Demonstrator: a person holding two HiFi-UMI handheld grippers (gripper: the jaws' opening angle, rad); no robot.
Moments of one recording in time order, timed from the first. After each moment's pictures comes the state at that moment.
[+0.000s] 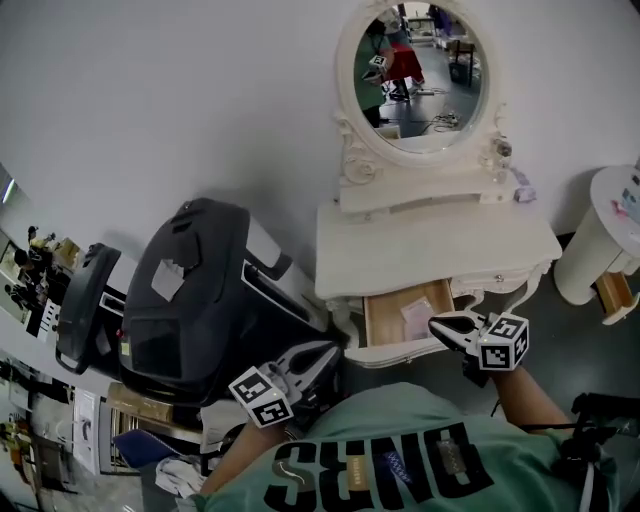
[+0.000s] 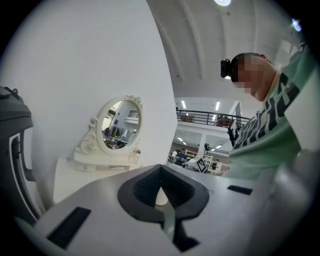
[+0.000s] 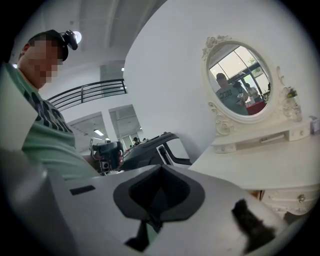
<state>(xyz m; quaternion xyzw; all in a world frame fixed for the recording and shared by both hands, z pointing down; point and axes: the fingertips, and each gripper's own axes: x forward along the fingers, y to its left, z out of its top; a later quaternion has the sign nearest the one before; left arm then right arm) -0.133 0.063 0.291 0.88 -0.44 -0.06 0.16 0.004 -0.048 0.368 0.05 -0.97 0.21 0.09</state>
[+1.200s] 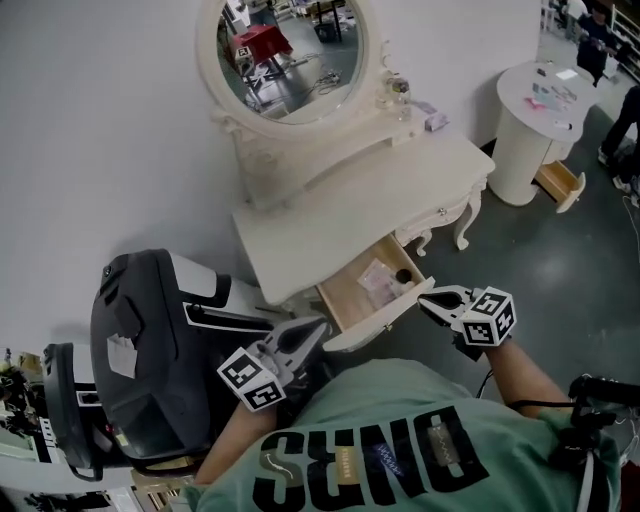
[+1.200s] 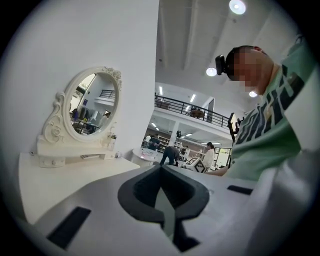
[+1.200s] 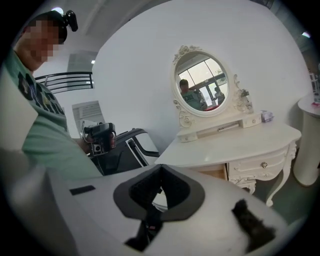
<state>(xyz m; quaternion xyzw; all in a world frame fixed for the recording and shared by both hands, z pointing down) -0.109 0.000 0.315 0.95 -0.26 0.01 0.19 0.055 -0.040 0.439 0.25 -0.93 0.25 0.12</state>
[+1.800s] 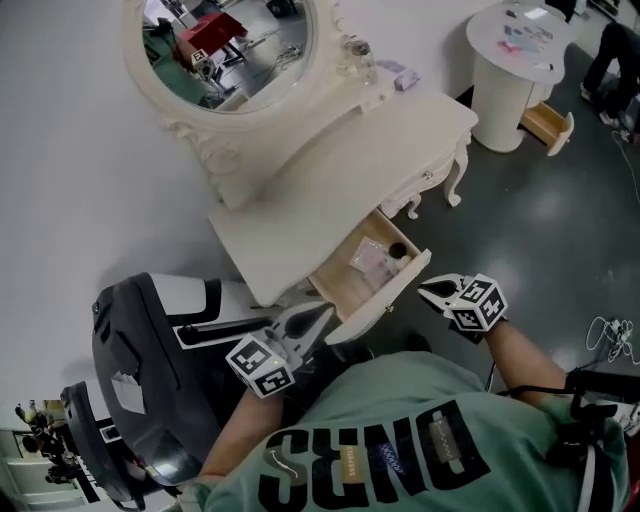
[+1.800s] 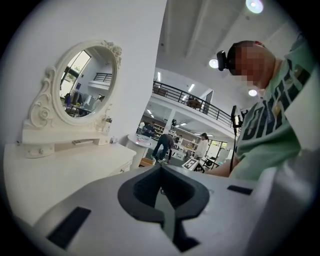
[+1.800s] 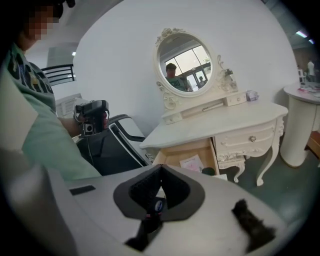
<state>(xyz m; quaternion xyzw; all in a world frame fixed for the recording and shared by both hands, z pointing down) -0.084 -0.046 0.372 0.95 -0.20 0.08 0.22 0.063 -0.045 0.545 0.30 -0.89 0.30 0.18</state>
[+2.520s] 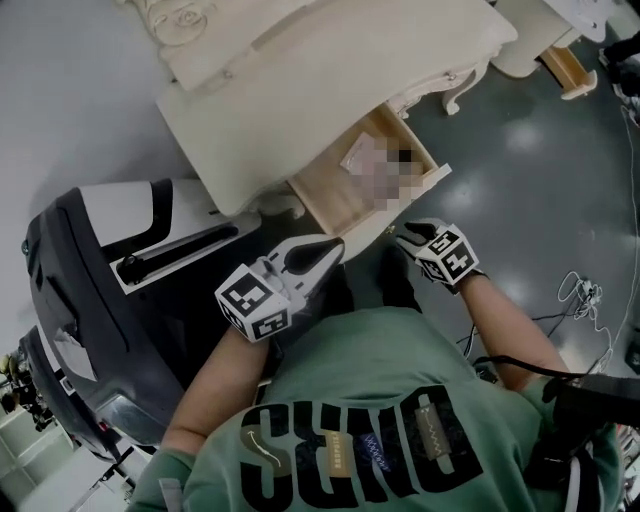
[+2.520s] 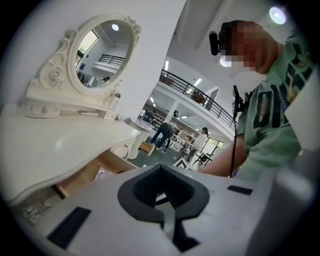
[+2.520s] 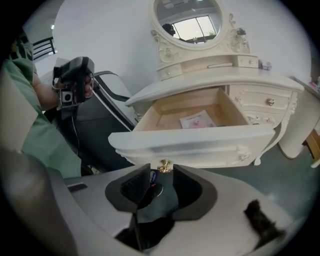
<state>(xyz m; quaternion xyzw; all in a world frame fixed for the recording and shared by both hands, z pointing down) -0.108 -0.046 0.492 0.93 -0.17 0.12 0.29 -0.002 -0.018 0.708 0.28 -0.83 0.34 0.36</state>
